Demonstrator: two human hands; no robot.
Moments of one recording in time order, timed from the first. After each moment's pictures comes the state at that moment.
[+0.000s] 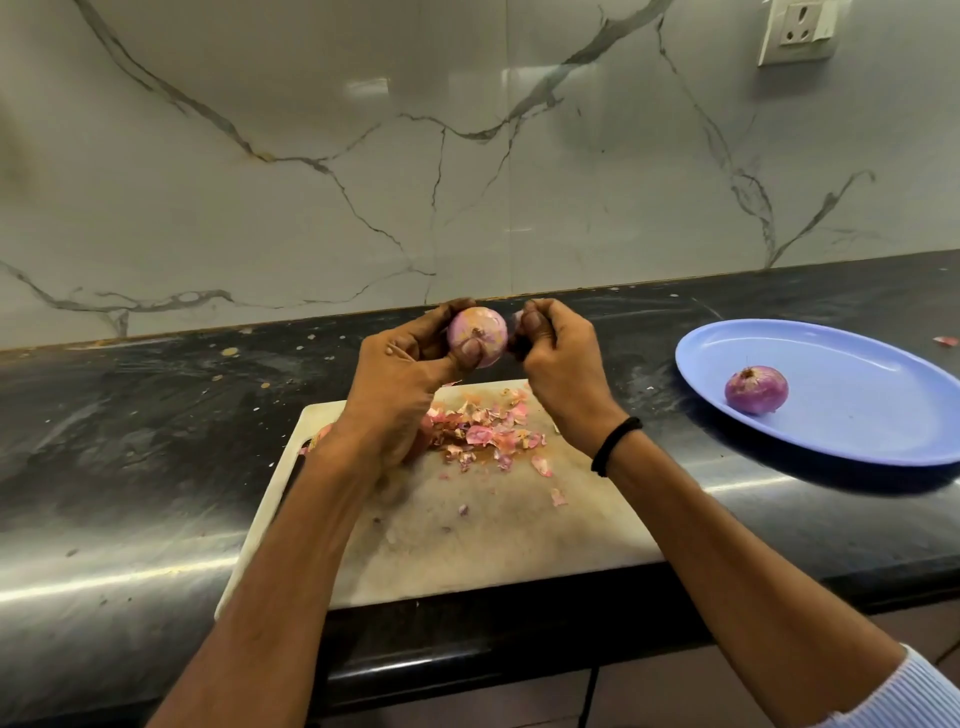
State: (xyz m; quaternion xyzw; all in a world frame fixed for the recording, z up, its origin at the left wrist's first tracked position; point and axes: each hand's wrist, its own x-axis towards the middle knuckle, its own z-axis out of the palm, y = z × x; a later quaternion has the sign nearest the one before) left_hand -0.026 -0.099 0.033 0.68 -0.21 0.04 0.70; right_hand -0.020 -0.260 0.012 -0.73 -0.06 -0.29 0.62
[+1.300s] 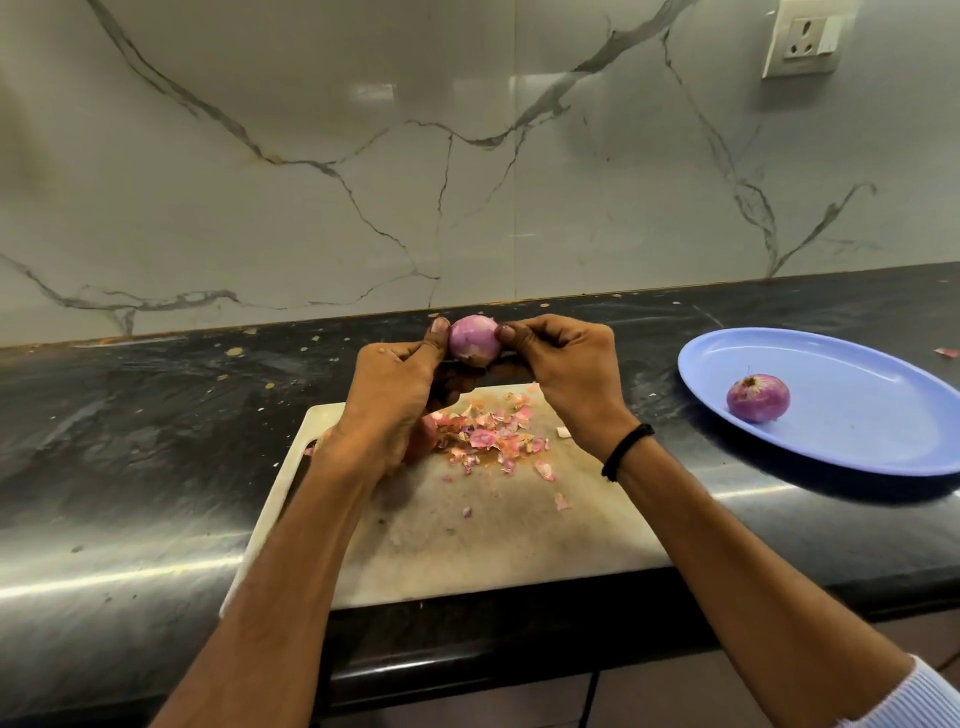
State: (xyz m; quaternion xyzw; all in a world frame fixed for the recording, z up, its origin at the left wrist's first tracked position) left_hand -0.020 -0.096 0.035 0.70 -0.05 0.02 0.71; right_hand -0.020 -0.264 0.009 -0.71 -0.10 -0.29 0.64
